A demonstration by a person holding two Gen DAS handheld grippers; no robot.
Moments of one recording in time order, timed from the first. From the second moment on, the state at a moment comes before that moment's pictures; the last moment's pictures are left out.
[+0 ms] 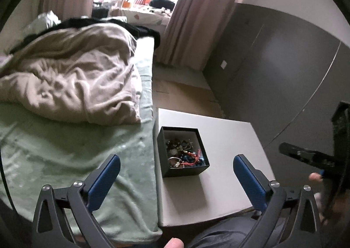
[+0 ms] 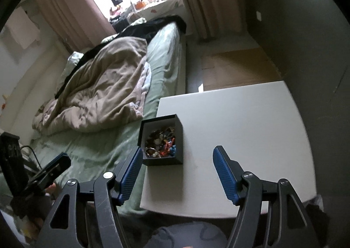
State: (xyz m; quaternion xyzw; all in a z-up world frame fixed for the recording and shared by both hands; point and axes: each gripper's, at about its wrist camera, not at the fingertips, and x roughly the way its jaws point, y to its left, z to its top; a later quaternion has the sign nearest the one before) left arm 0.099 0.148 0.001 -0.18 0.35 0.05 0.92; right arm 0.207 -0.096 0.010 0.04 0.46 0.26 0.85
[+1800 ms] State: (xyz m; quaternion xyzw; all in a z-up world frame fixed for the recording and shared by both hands) left arm 0.013 0.023 0.046 -0.03 0.27 0.05 0.96; right arm 0.073 -0.211 0.043 0.03 0.33 0.18 0.92
